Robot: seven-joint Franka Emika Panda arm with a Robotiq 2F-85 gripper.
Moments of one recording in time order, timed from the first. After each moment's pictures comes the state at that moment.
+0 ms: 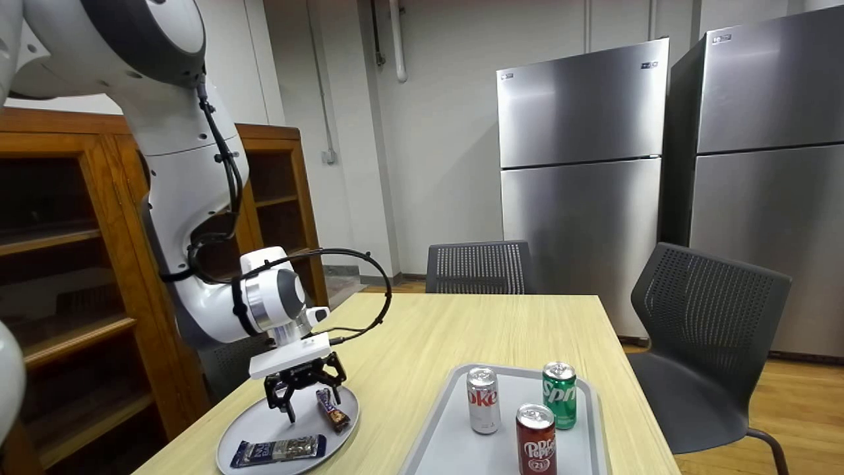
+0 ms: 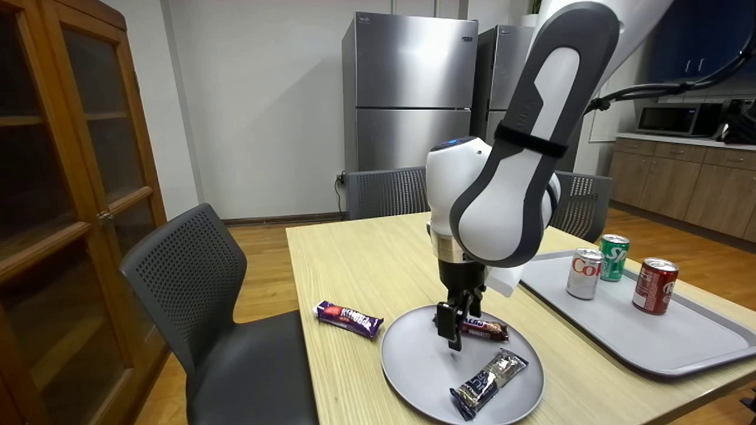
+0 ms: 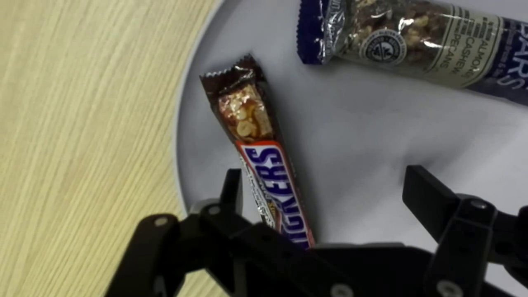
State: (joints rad) arm 0.28 0.58 -0.06 -2.27 -0.40 2.79 -0.05
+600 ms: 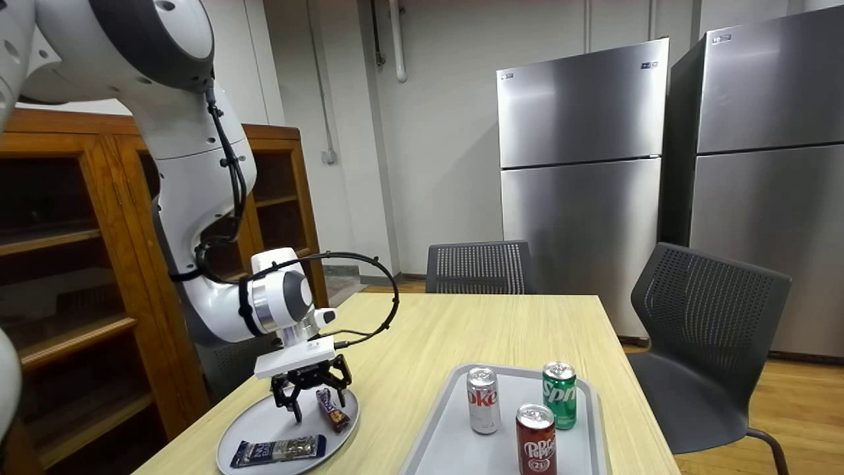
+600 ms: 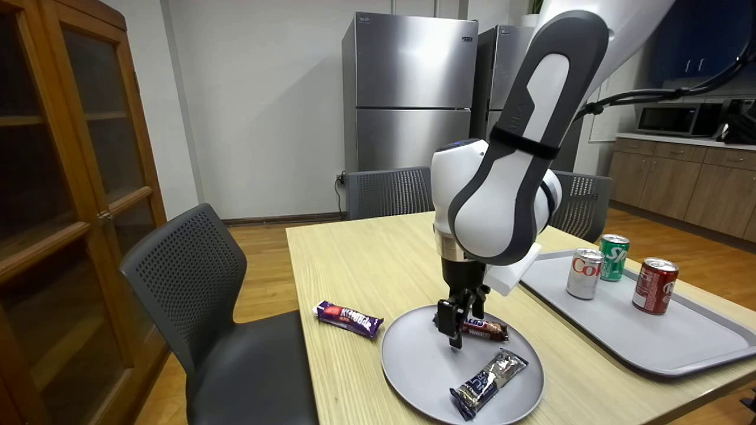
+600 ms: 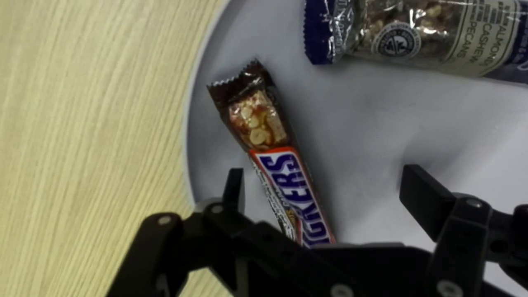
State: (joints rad) arm 0.26 0.60 -0.06 -2.25 -0.34 2.79 -0.05
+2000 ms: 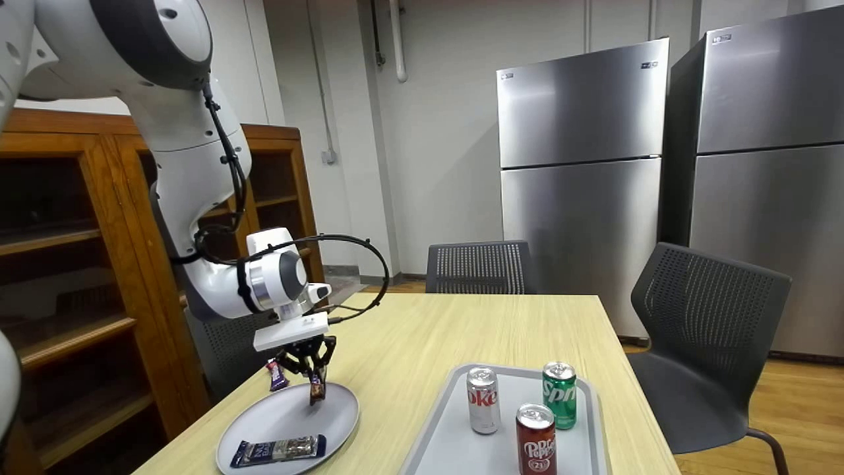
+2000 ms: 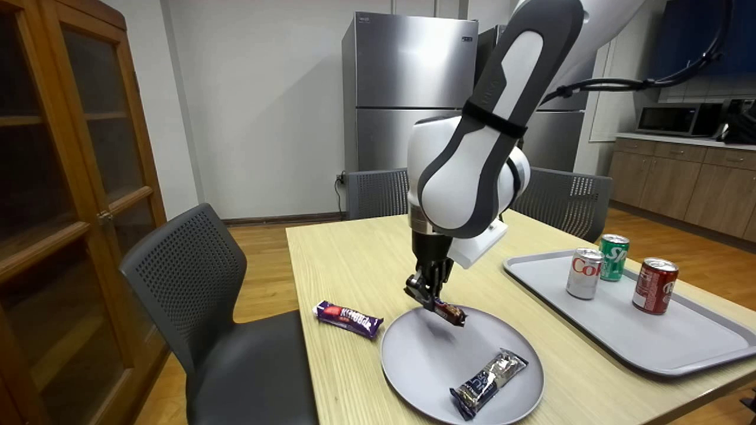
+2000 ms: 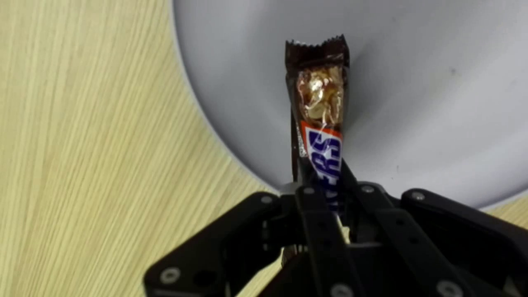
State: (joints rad) arm 0.25 0.60 0.00 -2.14 -0.31 2.79 -0.05
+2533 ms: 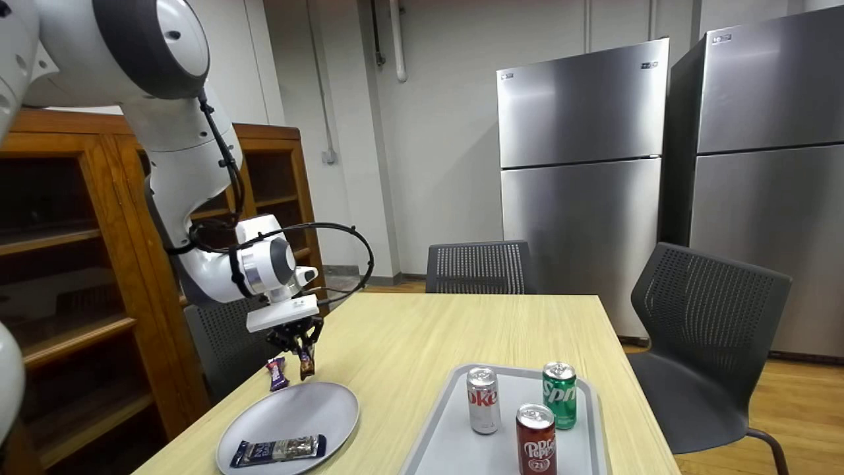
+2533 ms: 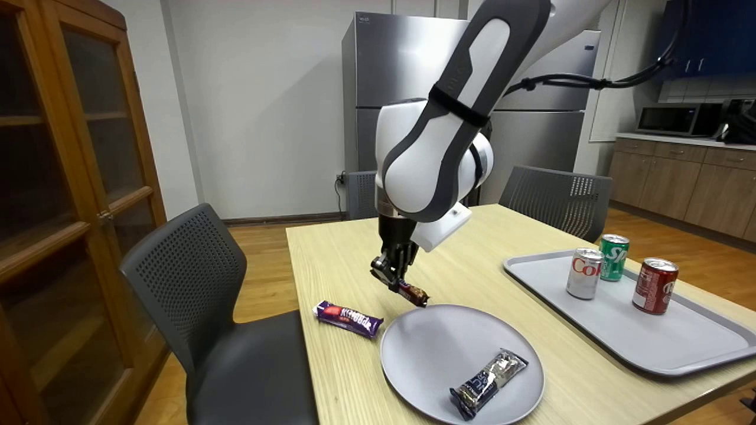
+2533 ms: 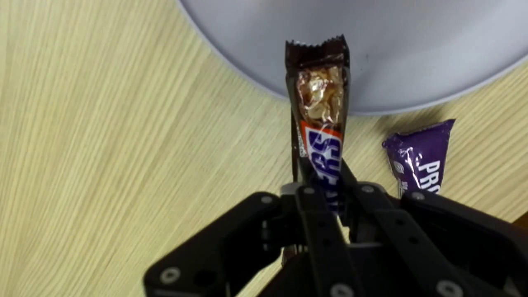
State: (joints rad) arm 0.28 0.63 0.03 -2.01 -0.31 2.76 -0.05
